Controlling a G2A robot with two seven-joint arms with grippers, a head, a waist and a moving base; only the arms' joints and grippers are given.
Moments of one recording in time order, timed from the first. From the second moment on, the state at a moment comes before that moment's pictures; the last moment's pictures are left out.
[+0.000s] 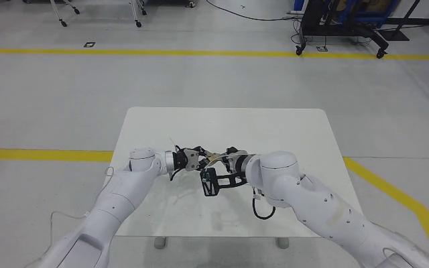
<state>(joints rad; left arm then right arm) 0.84 -1.26 -0.85 -0.88 -0.91 0.49 -0.98 -0.97 -1.09 0.77 -2.00 -1.56 -0.85 0.95</state>
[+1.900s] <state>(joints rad) 0.85 -1.27 -0.88 -0.88 -0.88 0.53 -1.00 -0.95 -1.11 0.70 -1.96 -1.63 -0.86 0.96</state>
